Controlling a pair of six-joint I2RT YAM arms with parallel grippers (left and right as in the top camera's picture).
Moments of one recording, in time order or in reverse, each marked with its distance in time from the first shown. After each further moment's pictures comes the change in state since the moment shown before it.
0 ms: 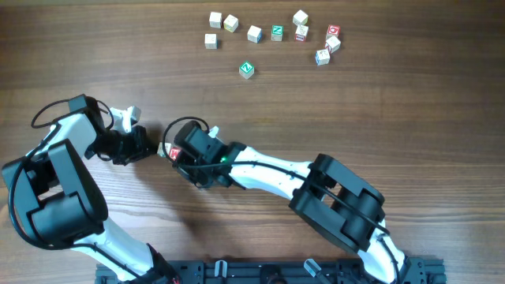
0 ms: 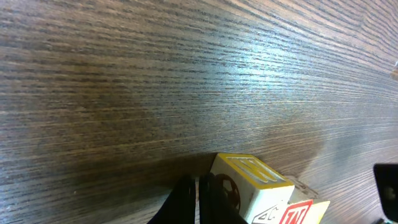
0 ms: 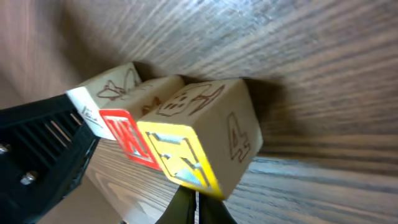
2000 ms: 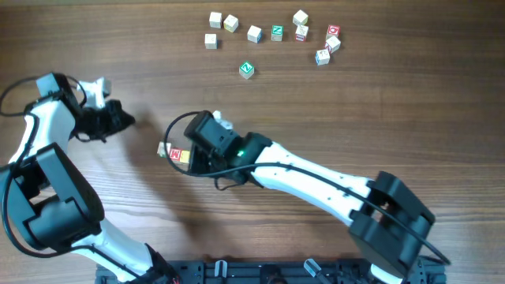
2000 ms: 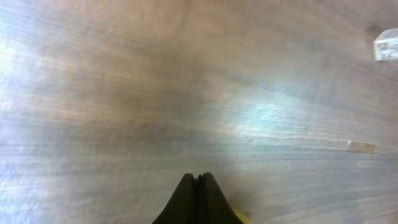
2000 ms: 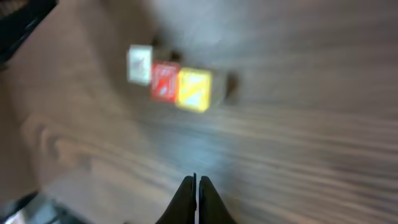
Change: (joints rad) left arm 0.043 -0.004 0.216 0.021 -0.005 -0.058; right arm -0.031 -0.275 0.000 -0.385 0.128 -0.472
